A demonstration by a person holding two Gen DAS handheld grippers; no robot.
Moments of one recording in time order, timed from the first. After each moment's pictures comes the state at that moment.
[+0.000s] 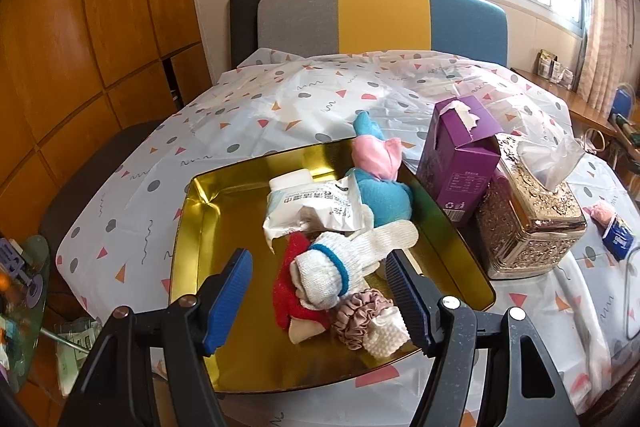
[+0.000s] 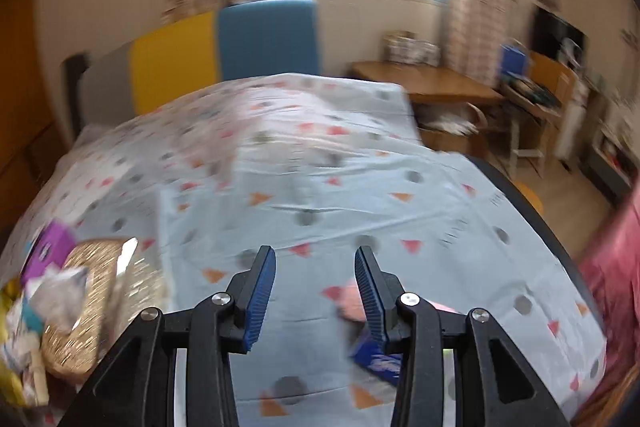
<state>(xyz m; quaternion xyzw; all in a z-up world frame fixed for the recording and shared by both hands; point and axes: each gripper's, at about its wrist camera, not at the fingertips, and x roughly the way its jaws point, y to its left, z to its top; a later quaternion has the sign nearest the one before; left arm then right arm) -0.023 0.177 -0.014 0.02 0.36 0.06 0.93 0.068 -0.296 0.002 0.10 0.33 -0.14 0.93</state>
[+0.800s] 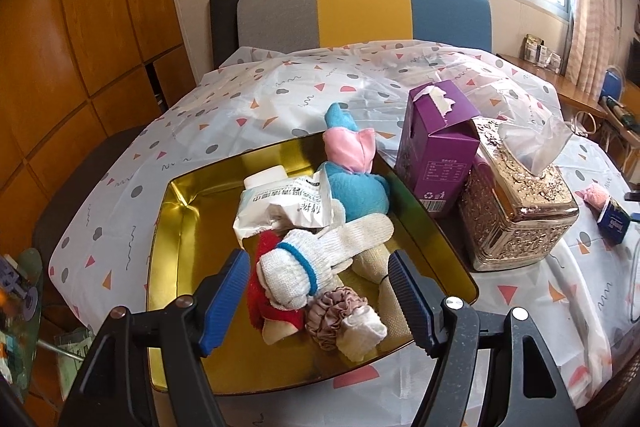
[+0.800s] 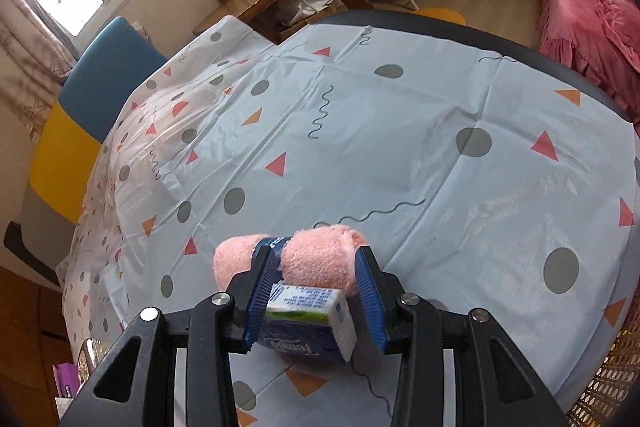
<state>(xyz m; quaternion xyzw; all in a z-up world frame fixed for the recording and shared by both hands) -0.015 0.154 -0.020 0.04 0.37 0.04 0.93 0.039 -0.409 -0.078 0.39 0.39 -0.23 0.80</state>
